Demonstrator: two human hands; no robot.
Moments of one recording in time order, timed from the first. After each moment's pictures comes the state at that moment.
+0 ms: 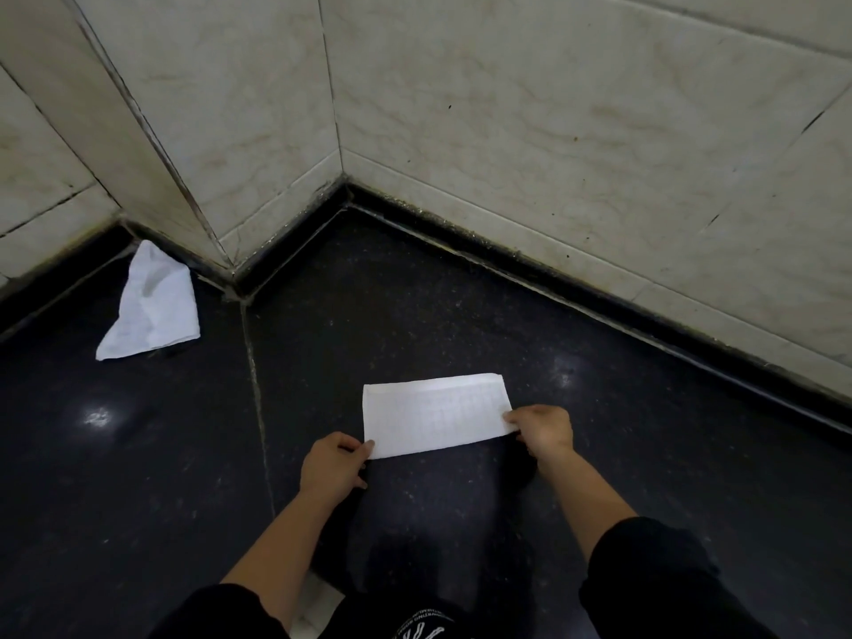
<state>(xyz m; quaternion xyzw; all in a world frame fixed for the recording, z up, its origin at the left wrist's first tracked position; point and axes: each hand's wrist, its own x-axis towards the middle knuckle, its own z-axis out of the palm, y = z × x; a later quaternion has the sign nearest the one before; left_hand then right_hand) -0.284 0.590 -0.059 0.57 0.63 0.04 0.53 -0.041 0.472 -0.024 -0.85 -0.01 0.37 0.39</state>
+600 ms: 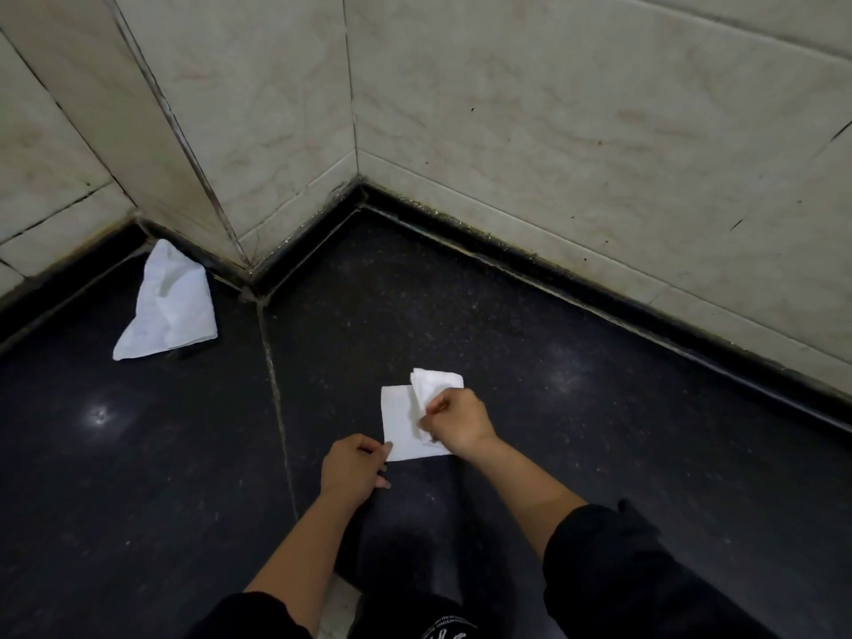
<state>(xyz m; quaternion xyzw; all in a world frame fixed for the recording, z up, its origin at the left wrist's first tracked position) -0.287 0.594 -0.061 0.54 0.62 0.06 0.57 -0.133 0.547 -0.008 -0.82 -0.27 0.41 0.28</state>
